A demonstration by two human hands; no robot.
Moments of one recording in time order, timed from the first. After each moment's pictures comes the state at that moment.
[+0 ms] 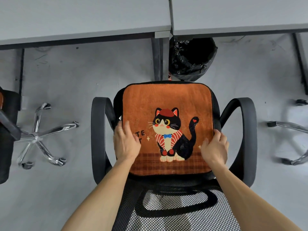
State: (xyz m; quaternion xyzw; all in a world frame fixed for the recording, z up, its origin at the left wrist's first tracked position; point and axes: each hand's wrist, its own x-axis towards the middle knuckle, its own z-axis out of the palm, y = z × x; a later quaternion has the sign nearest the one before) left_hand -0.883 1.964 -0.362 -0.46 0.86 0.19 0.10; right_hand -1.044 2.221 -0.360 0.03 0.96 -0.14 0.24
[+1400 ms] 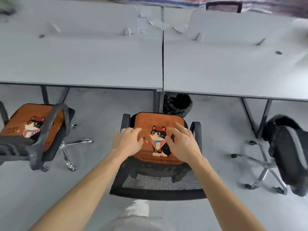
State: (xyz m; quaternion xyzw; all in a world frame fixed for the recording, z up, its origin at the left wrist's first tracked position) left_hand -0.781 2.042 0.016 -0.31 0.93 0.15 0.11; right_hand -0.910 2.234 0.044 -0.33 0.90 -0.19 0.21
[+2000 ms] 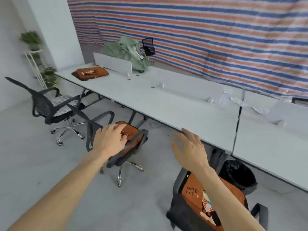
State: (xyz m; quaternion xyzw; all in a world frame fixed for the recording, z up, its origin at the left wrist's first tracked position) left_hand -0.460 1.950 0.213 -0.57 0.82 -0.04 -0.11; right_hand -0.729 2.081 0.201 -0.59 0.77 -0.22 0.08
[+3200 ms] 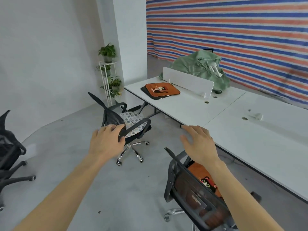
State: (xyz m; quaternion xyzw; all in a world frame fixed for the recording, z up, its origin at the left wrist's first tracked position) left_hand 0.057 1.492 0.237 -0.70 0.71 -0.06 -0.11; right_hand -0.266 1.508 0.212 -0.69 0.67 -0.28 0.06
